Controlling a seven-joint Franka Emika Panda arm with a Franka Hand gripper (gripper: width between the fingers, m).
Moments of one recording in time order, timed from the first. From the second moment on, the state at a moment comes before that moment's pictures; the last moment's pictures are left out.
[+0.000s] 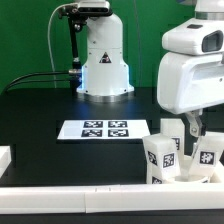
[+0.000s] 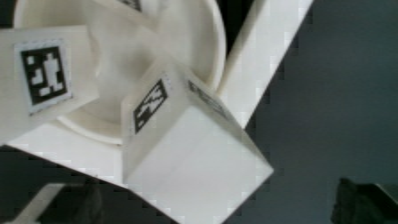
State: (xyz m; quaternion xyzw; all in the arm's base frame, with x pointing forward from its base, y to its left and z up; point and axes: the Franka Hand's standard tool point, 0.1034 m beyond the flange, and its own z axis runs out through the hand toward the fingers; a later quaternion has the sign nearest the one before) arm 0.596 0.137 0.099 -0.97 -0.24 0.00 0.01
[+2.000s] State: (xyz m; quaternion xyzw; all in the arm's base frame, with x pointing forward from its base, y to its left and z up) arm 0.600 0.100 0.072 -0.99 -0.11 0.02 -0.01
